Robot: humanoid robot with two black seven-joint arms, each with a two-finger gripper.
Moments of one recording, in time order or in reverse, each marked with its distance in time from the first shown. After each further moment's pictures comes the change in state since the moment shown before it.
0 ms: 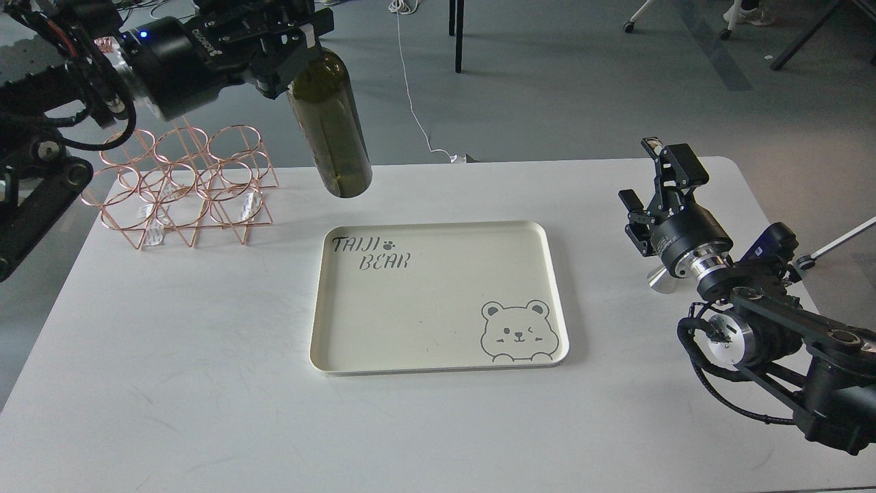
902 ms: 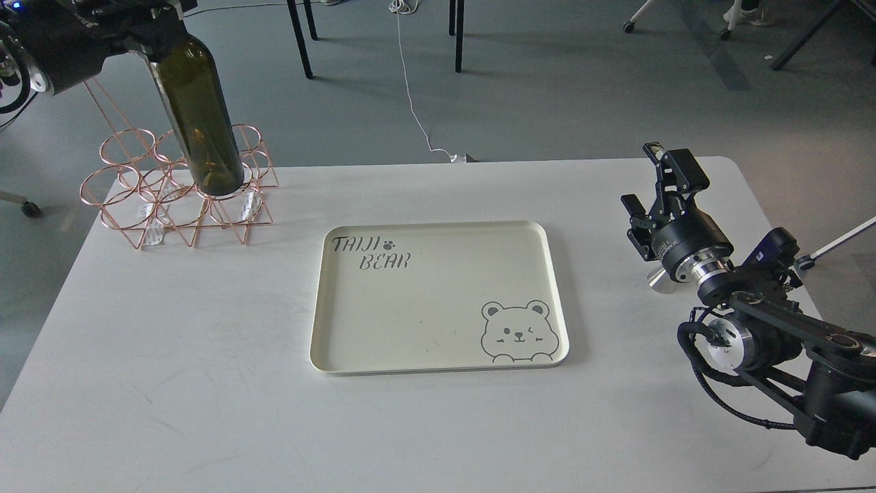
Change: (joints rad) left arm -0.019 0.066 0.067 0.213 -0.031 0.010 -0.001; right arm -0.010 0.000 0.001 0.001 -0.002 -0.012 0.000
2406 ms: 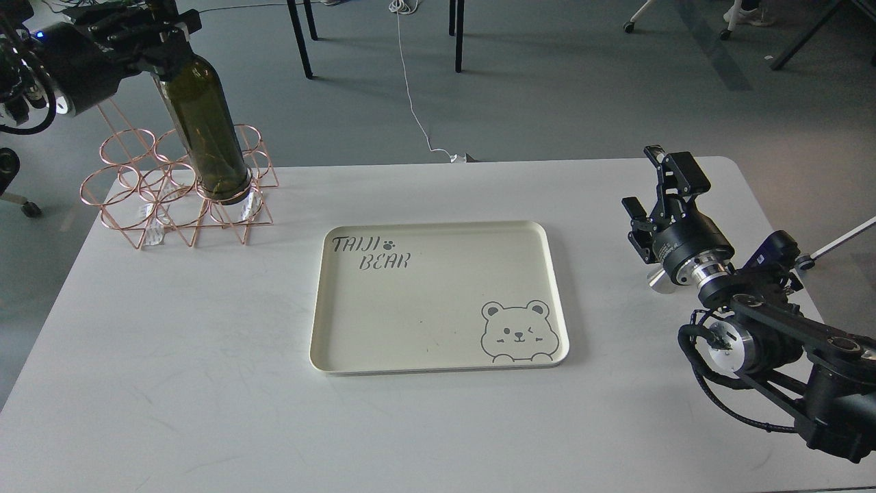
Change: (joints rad) left arm 0.014 -0.056 0.036 0.101 -0.002 0.068 0.000; right arm -0.011 -0.002 0.005 0.005 -0.001 -0.002 0.000
